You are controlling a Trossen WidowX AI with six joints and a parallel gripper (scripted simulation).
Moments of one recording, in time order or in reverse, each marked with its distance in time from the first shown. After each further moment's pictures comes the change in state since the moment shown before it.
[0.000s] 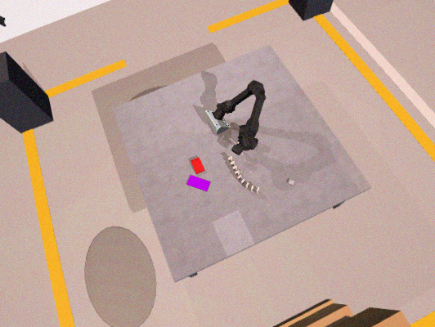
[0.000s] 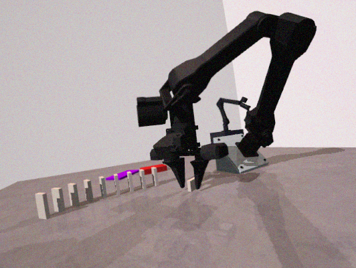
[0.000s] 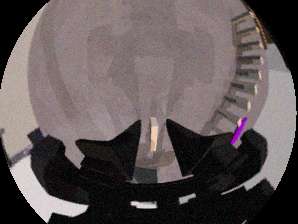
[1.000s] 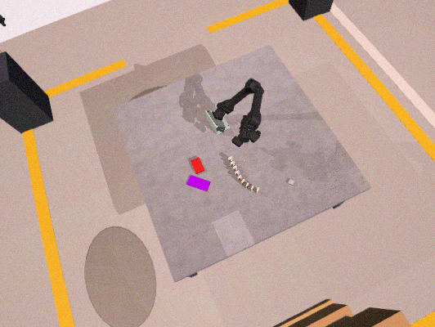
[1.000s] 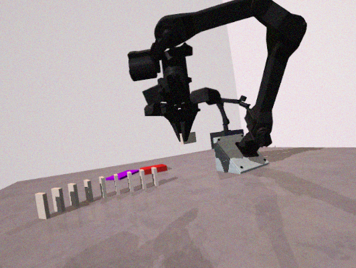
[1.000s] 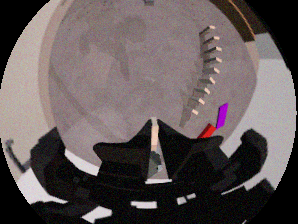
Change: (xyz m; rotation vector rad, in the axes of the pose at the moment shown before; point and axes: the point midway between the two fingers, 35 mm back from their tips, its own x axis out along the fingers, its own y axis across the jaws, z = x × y) arm -0.113 0.003 0.011 0.084 0.002 -0.007
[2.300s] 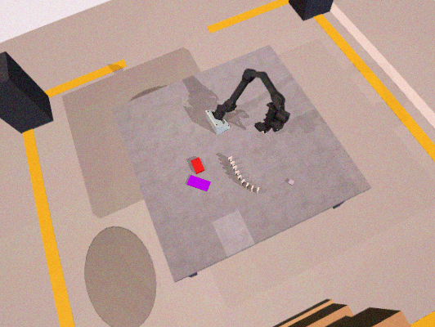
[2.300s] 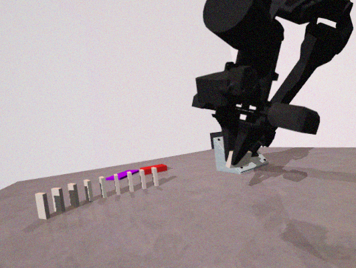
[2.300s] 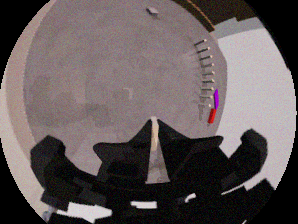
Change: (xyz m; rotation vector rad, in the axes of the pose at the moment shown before) arm 0.038 0.149 0.054 0.266 -0.099 -0.337
